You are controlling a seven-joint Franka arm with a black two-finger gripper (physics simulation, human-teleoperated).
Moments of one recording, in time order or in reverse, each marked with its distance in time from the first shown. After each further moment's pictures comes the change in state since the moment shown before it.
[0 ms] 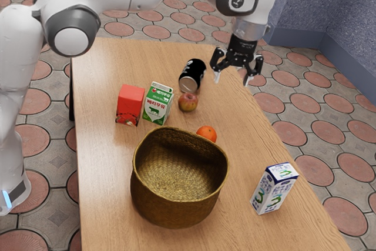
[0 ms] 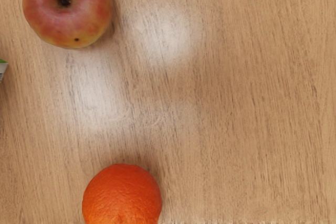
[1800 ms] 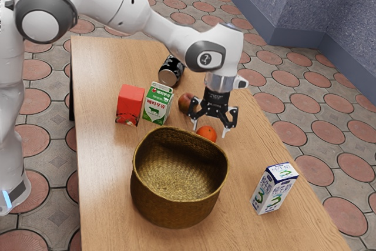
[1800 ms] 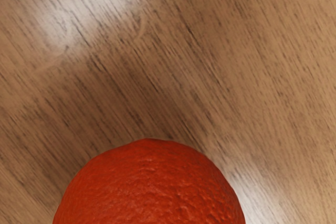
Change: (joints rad) arm -0.017 -0.145 -0.078 -0.579 -0.094 0.471 0.437
